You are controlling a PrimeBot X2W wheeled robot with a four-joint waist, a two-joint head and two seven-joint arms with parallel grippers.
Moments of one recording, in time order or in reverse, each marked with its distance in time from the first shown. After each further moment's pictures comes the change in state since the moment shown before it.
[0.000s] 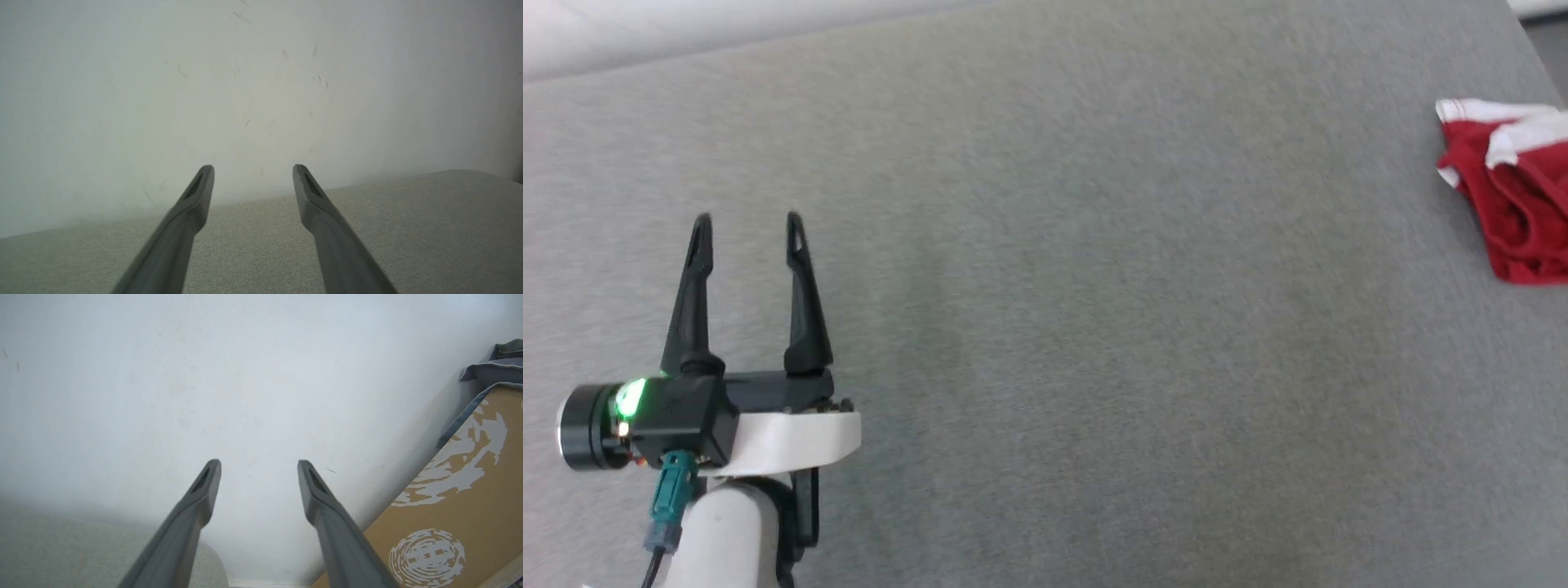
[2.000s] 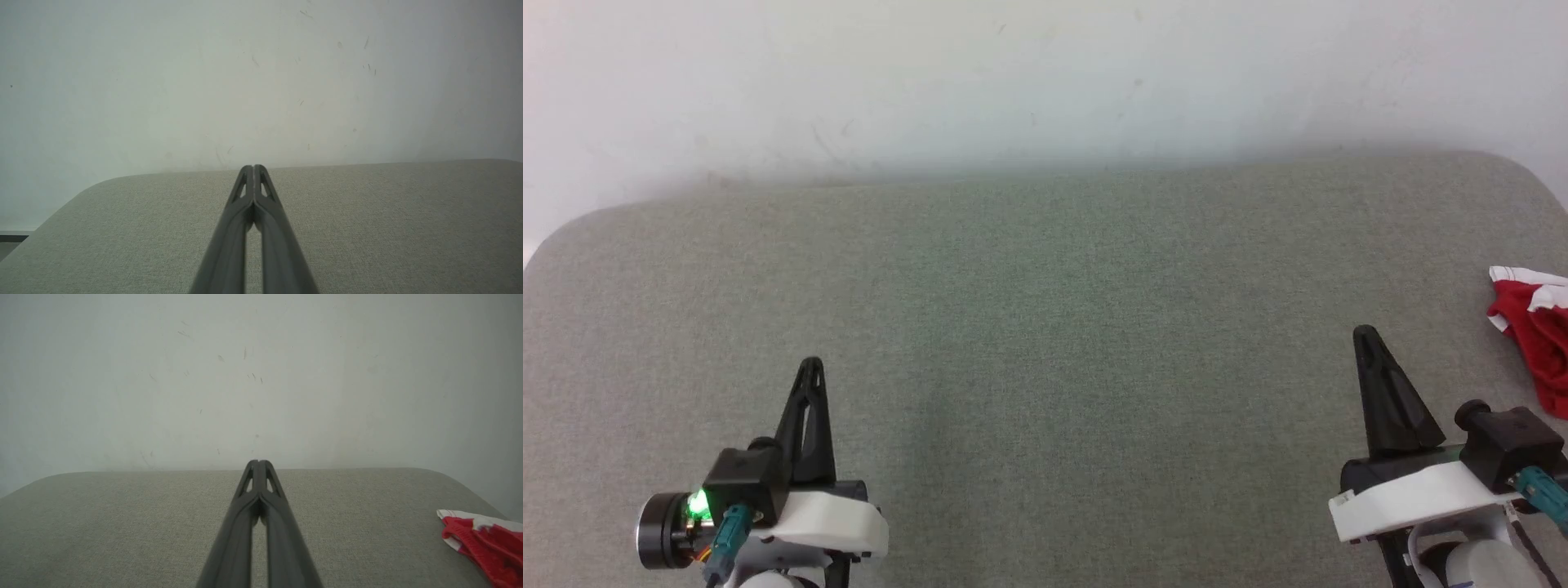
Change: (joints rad) left arm 0.159 -0.081 0.045 0.196 0.001 -0.090 0.037; right arm 0.923 0.567 -0.102 -0.554 -0.015 0.000 0.026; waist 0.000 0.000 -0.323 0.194
